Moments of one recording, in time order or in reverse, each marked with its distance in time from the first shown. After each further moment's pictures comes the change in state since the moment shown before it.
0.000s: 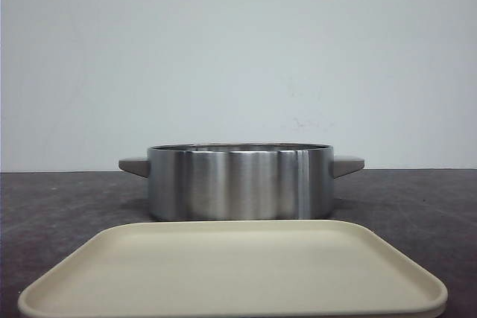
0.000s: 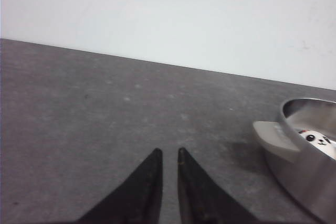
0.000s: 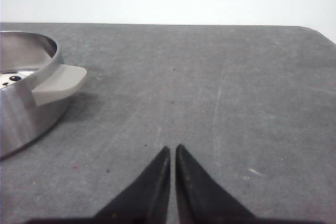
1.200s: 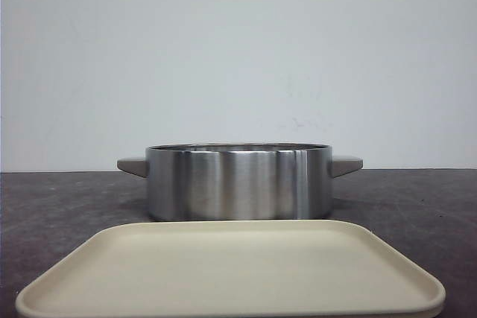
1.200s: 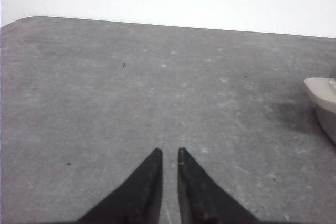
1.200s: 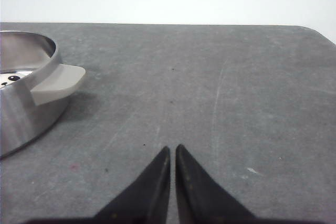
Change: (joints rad) left arm 0.070 -0.006 0.000 -0.137 -0.024 0.116; right arm 0.000 0.000 0.000 0.000 0.000 0.000
